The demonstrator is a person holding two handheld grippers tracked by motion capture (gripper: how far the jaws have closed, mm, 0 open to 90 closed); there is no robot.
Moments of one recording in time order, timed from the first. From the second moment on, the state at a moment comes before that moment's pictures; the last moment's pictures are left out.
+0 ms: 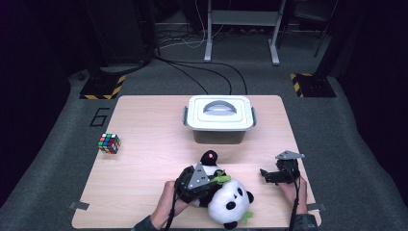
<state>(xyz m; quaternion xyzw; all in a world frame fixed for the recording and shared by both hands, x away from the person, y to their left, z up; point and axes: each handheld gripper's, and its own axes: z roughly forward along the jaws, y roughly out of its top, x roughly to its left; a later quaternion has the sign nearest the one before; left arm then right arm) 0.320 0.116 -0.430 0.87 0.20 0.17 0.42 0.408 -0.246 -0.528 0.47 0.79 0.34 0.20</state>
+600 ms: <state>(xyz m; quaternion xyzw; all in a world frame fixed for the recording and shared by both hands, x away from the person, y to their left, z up) 0.330 0.227 -0.411 0.84 0.26 0.19 0.44 0.408 -0.246 -0.528 0.47 0.79 0.34 0.20</state>
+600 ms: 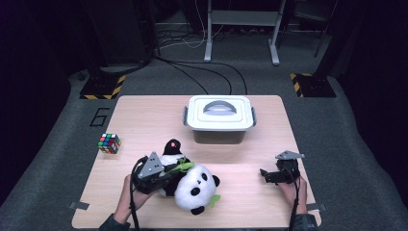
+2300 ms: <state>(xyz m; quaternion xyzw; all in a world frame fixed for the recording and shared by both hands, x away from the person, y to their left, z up) 0.390 0.372 -0.437 0.84 0.26 0.14 0.46 0.408 -0.246 -0.528 0.47 0.79 0.34 0.20</state>
